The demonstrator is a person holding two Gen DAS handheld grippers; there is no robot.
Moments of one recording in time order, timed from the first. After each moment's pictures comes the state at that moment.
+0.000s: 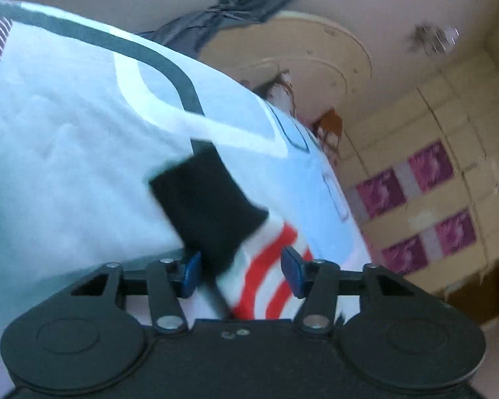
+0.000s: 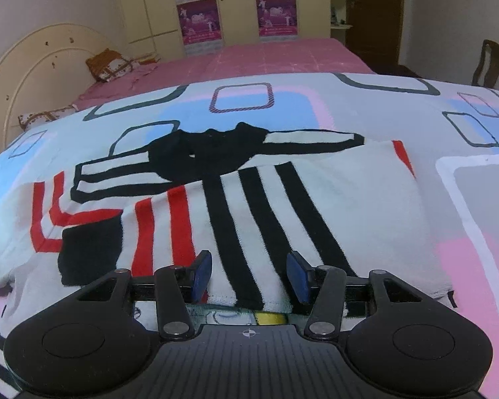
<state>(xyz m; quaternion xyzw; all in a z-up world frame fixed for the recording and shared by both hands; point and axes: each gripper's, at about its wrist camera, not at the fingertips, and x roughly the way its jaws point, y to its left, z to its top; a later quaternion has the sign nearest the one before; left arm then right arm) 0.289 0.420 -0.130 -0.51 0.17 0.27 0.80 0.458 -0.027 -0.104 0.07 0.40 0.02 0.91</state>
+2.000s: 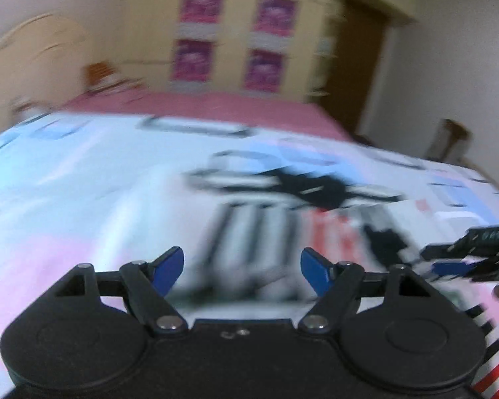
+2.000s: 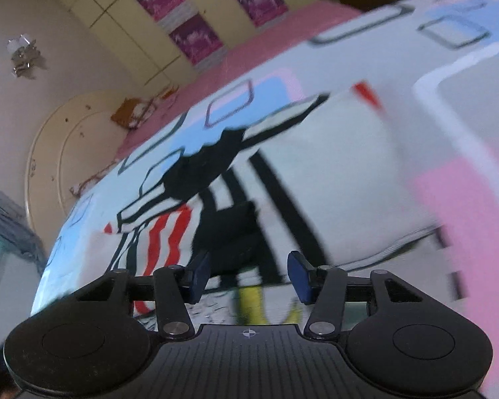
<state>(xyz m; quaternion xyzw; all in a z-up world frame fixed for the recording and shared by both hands) 0.336 0.126 -0.072 -0.07 0.32 -0.01 0.94 0.429 -0.127 -0.104 0.29 0.40 0.09 0.86</state>
